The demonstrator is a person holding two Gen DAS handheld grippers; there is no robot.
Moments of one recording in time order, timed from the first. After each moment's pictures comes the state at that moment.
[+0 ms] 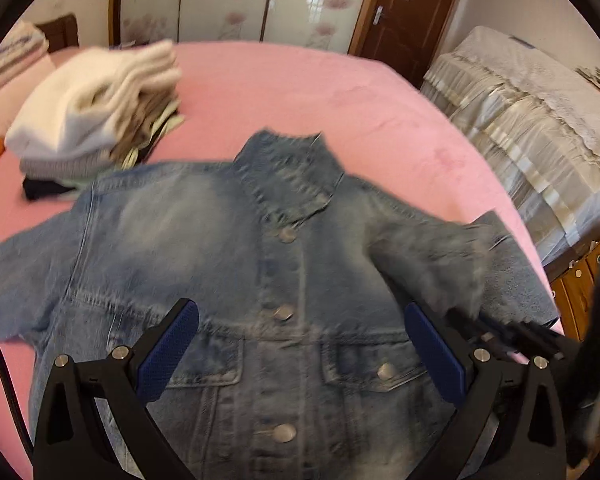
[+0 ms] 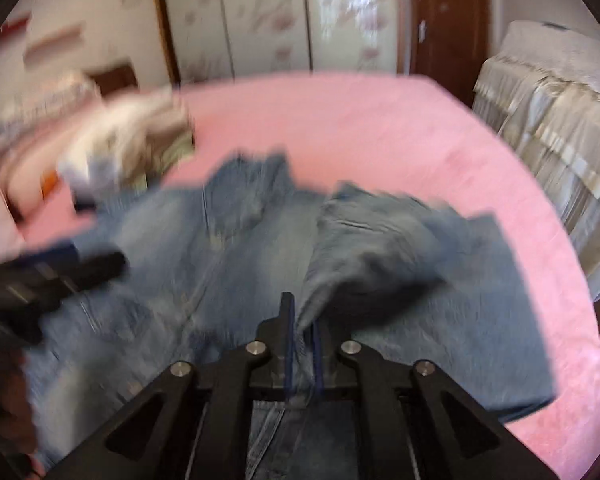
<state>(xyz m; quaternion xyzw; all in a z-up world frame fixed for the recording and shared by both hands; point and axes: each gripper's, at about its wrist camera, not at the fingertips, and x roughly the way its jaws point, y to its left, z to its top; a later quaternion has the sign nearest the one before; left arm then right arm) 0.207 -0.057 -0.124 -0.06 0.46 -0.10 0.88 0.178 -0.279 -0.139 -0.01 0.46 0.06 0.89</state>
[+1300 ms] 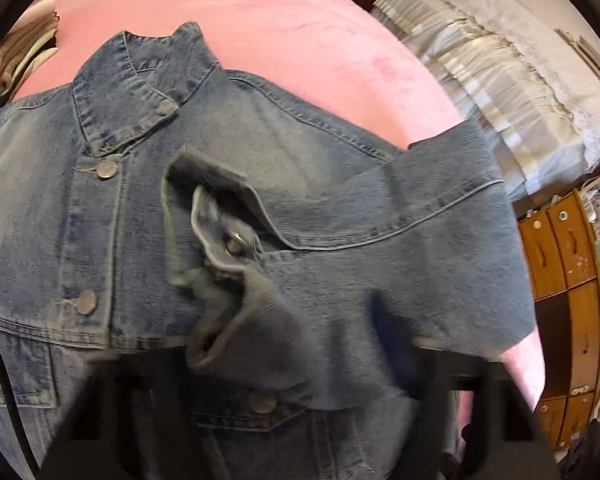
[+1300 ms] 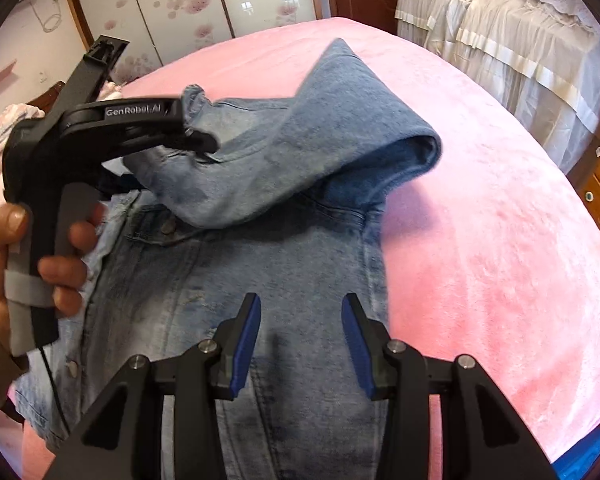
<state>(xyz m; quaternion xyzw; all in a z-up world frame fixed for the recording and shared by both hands) 0.255 -0.187 -0.199 -0.08 0.56 -0.21 0.80 0.044 -0.356 -0.171 0.12 0.48 -0.04 0.87</state>
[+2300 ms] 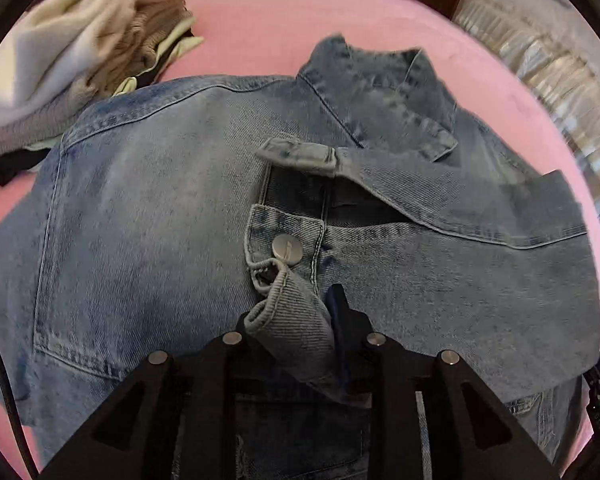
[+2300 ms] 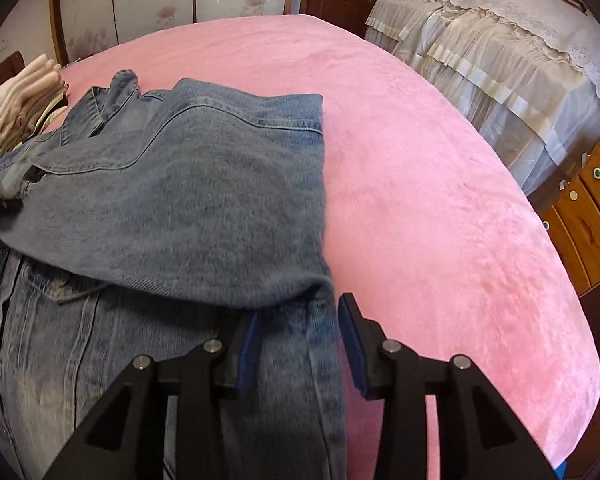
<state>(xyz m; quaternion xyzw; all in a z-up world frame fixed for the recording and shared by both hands) 0.288 -0.014 -0.219 -0.03 0.53 -0.08 0.84 0.114 -0.362 -0.191 0.03 0.49 -0.13 0.86</state>
